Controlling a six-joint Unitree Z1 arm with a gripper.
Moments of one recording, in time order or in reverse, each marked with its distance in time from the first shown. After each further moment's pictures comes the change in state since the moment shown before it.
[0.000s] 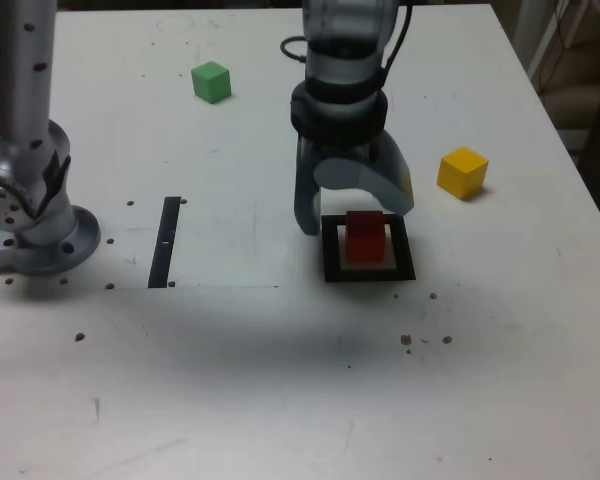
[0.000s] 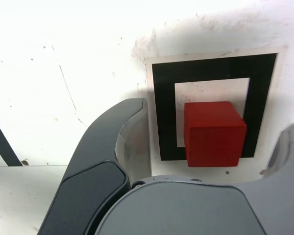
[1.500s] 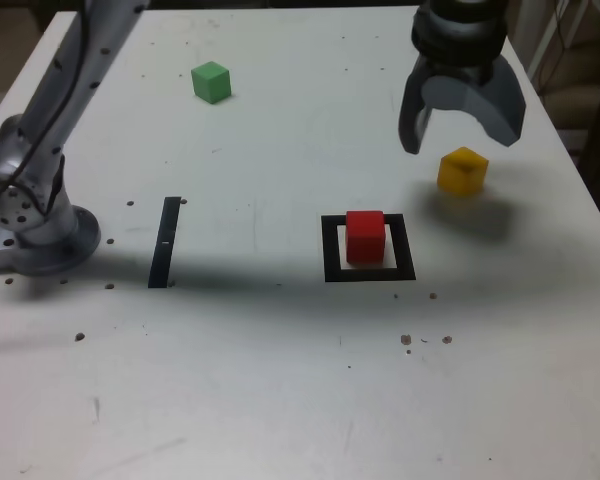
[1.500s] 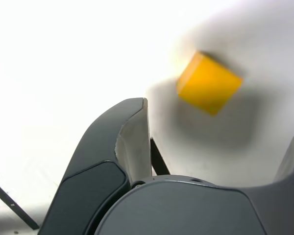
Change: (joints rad) arm 0.179 0.345 -0.764 0.363 0.083 0.496
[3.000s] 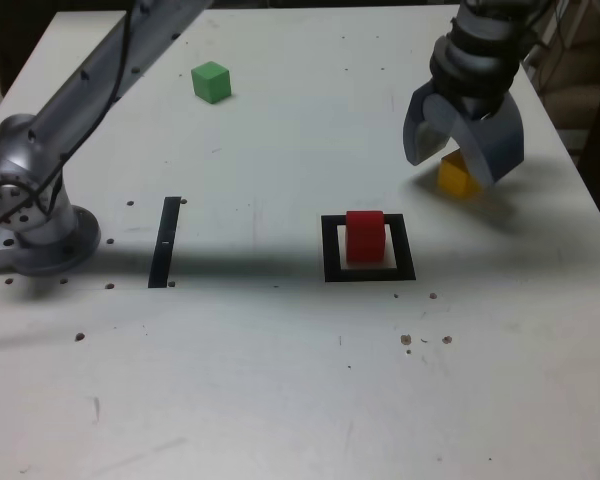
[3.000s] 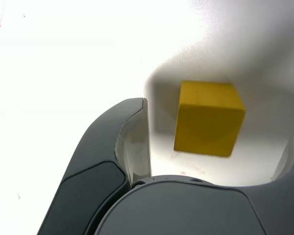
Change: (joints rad) arm 0.027 0.167 -0.127 0.041 0.023 0.502
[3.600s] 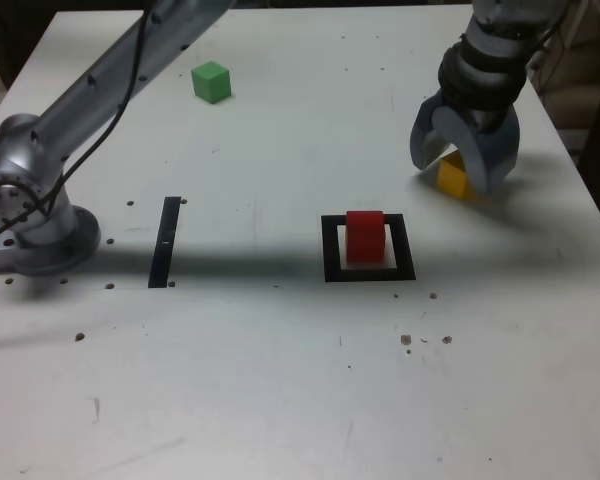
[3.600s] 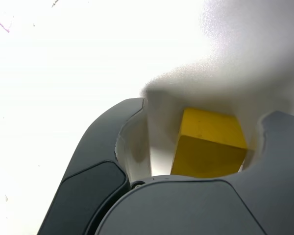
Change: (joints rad) arm -0.017 0.043 -0.043 -0.004 0.063 -0.101
